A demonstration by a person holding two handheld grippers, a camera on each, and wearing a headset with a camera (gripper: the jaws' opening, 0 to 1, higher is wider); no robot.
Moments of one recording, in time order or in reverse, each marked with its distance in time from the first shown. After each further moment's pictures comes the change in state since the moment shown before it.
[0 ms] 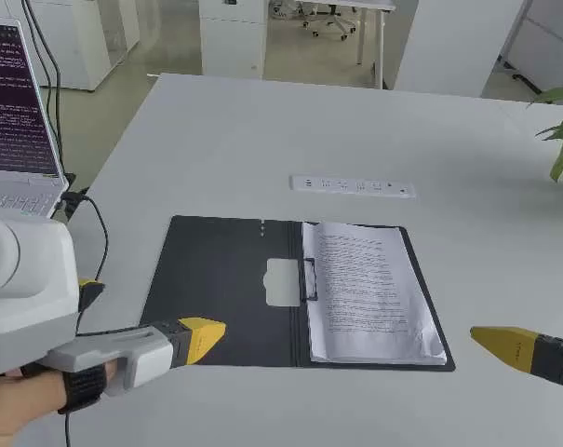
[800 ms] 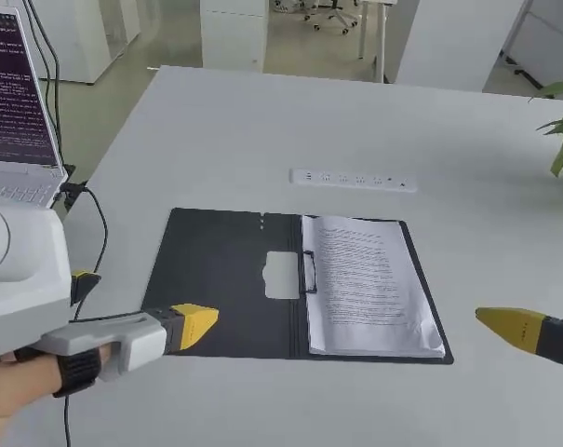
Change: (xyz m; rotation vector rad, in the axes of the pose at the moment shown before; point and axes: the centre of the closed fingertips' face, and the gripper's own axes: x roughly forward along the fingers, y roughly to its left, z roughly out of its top) left arm 0.001 -0.002 -0.001 0.003 0.004 -0.006; right arm 0.001 0.005 -0.001 0.004 -0.005 0.007
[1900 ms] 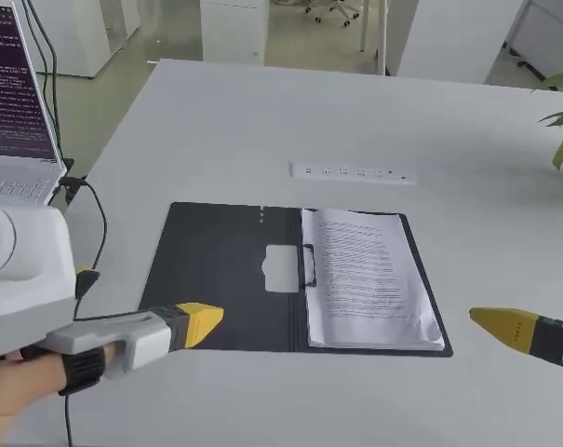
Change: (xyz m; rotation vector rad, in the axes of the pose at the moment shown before) left arm 0.002 -0.006 -0.003 0.002 0.005 0.002; right arm 0.002 0.001 -0.008 0.012 0.016 0.012
